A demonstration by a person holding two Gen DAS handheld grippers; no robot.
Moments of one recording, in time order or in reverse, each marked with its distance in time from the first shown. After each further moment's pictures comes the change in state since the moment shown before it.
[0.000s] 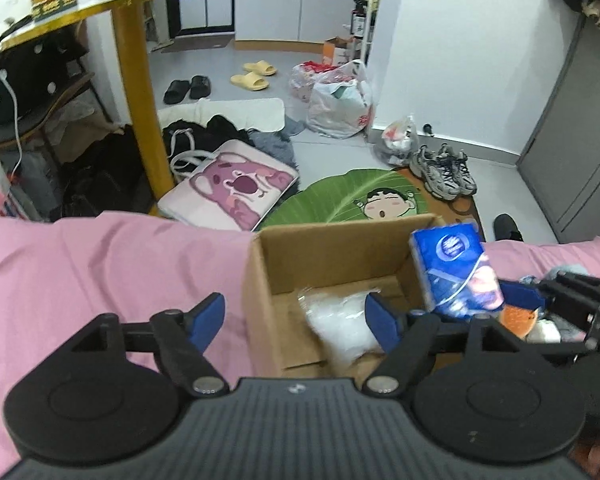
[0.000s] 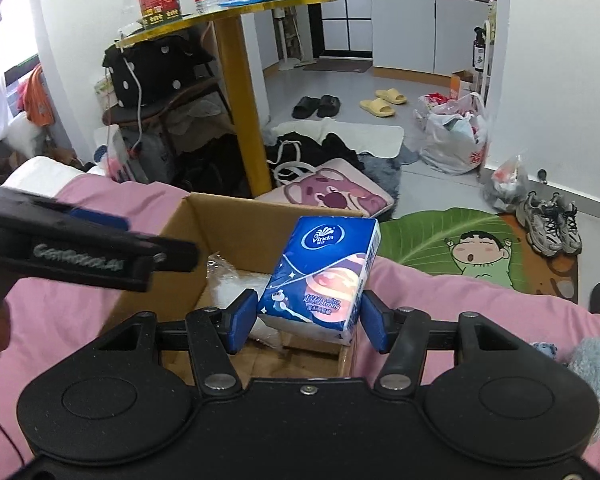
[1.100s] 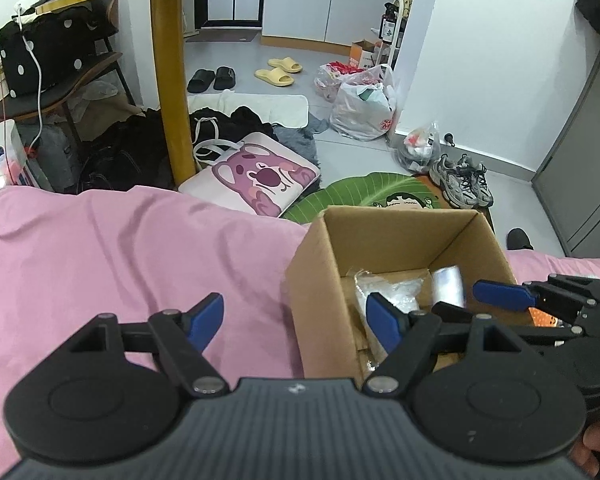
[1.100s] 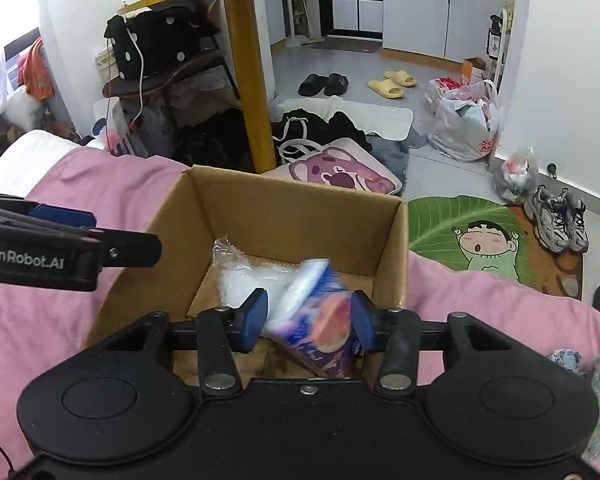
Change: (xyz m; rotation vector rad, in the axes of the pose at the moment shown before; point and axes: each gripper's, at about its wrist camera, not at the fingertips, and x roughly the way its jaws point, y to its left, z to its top) left arm -0.001 0.032 -0.013 -0.077 -0.005 0.017; right arm 0.027 0.020 0.004 -0.048 0.082 -0.003
